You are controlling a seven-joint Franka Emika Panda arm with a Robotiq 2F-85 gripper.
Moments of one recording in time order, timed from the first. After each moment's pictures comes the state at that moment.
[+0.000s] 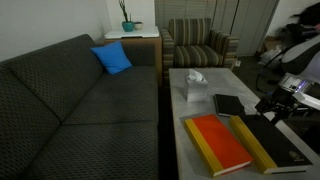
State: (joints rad) arm -0.37 1.48 0.23 -1.21 0.20 2.45 -0.37
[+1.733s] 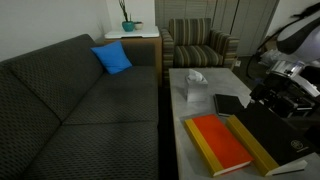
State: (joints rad) arm -0.37 1.40 0.31 -1.20 0.19 2.26 -0.53
